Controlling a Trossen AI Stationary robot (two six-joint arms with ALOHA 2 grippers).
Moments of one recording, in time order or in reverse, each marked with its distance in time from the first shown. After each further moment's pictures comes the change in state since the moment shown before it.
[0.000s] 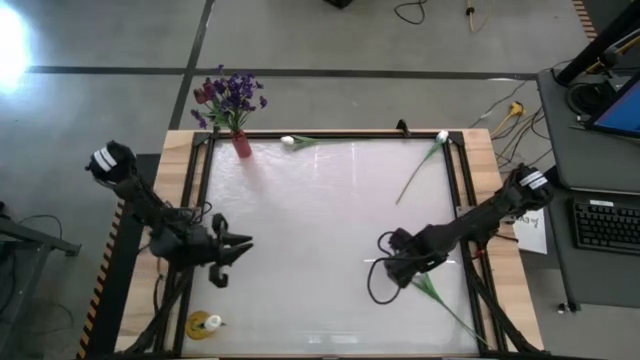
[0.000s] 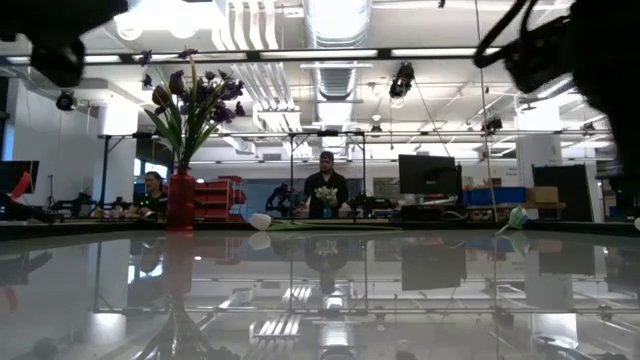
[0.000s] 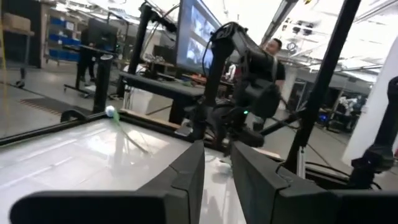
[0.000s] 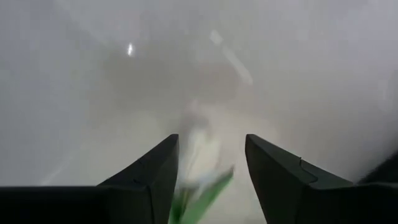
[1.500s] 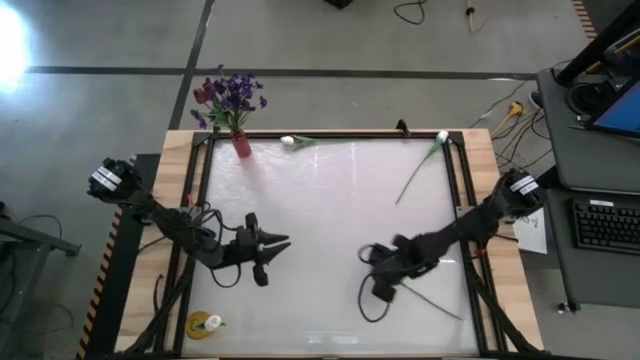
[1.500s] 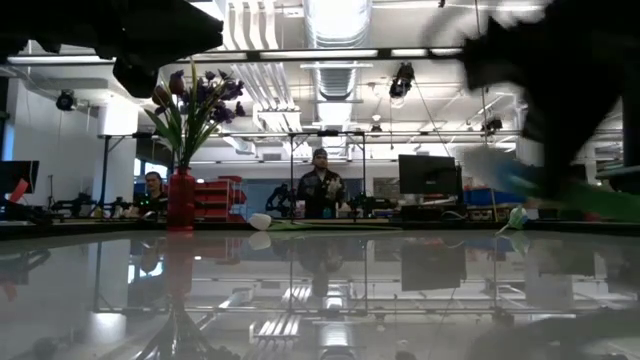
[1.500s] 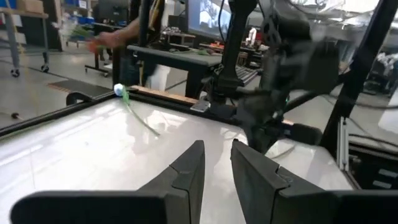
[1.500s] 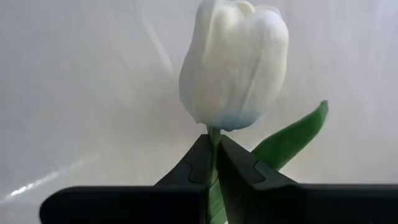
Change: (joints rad) left arm 0.352 0.251 0.245 -0.334 0.283 -0.205; right arm -0.008 0.085 -0.047 0.450 0.068 -0.287
